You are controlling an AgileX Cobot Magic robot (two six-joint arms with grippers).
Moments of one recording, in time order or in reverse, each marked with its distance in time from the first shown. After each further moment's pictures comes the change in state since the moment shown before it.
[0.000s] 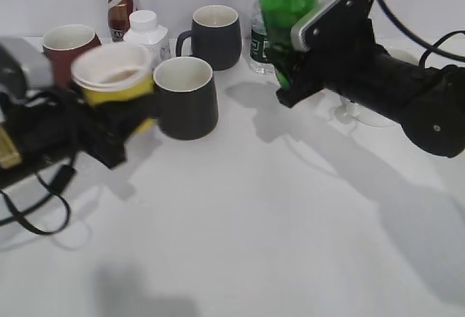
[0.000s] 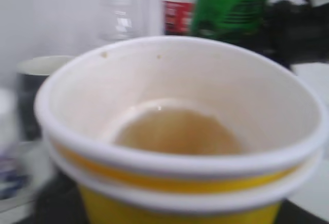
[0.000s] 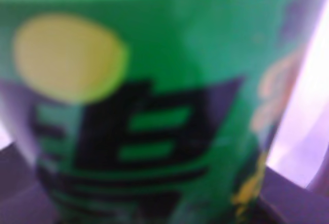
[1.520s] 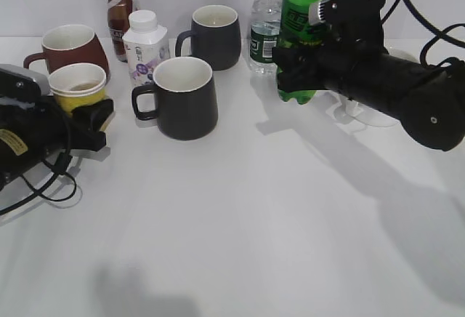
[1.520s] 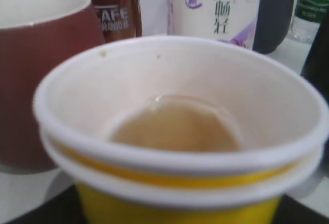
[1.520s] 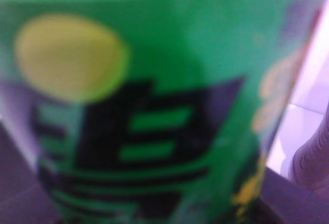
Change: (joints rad) left arm 0.202 0.318 -0.141 -0.224 -0.004 0.158; right arm 0.000 0.000 -0.024 0.077 0.112 0.339
